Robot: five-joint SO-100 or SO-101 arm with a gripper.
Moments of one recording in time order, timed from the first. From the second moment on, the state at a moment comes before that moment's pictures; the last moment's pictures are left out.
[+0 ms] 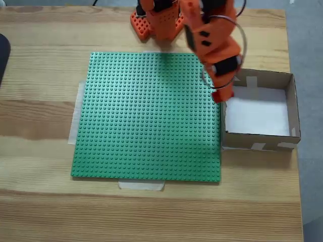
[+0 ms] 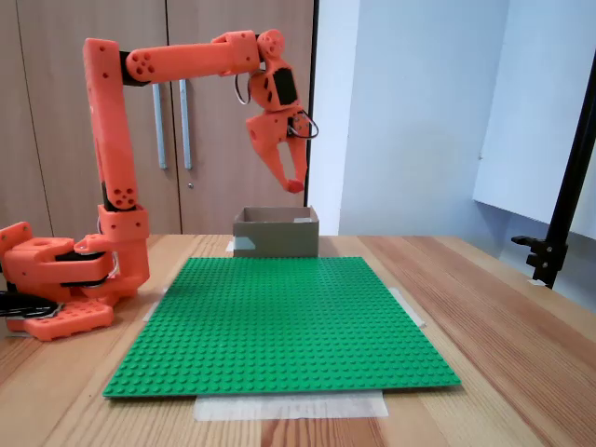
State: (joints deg) arm -34.5 93.5 70.1 83.8 5.3
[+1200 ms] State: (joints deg) arm -46.2 71.5 55.8 83.9 5.2
